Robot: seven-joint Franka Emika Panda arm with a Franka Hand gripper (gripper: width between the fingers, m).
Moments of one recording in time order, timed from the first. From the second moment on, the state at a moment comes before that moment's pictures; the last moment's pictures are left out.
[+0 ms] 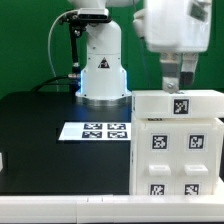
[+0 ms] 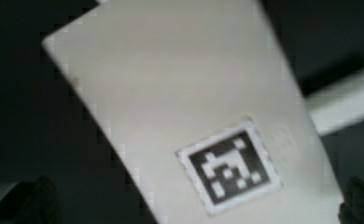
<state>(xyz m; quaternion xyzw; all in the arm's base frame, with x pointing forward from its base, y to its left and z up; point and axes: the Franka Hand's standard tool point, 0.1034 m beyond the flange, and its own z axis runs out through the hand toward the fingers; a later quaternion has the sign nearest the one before) 0.638 0.080 0.174 0.83 0.56 0.03 0.05</state>
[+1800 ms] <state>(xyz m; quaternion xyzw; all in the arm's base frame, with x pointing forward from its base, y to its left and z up) 0.629 0.075 0.153 0.94 0.32 -0.01 0.06</state>
